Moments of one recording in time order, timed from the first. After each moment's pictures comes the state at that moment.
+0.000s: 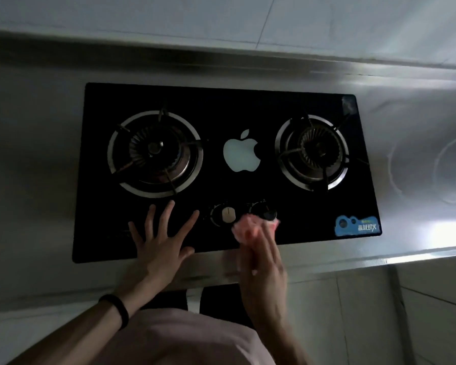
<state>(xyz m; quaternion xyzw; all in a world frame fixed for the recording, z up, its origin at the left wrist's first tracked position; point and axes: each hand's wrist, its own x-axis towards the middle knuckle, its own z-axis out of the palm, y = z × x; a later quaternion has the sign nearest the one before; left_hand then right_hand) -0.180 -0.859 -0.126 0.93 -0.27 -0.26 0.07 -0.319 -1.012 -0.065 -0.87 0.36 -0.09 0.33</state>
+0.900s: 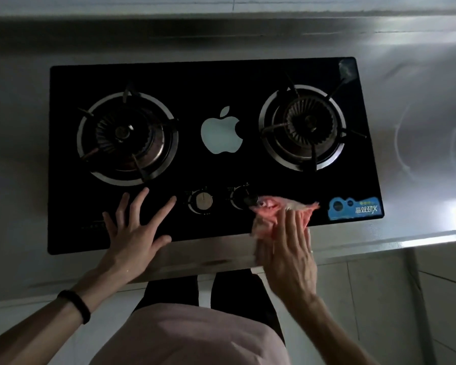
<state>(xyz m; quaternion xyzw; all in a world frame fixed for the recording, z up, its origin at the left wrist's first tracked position) -0.178 -0.864 -0.114 0.92 -0.26 -0.28 0.07 -0.384 -1.107 -0.112 -0.91 0.33 0.14 0.19</state>
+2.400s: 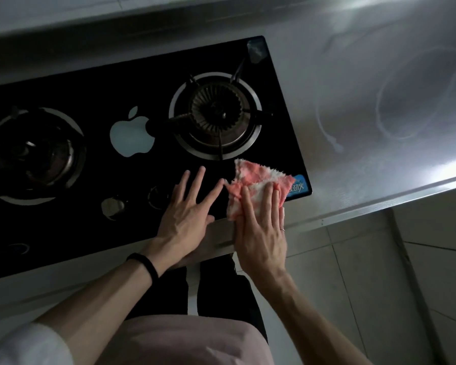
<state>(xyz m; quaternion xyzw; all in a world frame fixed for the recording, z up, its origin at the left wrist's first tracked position) -0.277 -1.098 -0.114 0.86 -0.43 -0.29 0.05 -0.433 -1.197 -0.136 -0.90 0.38 0.07 0.20</state>
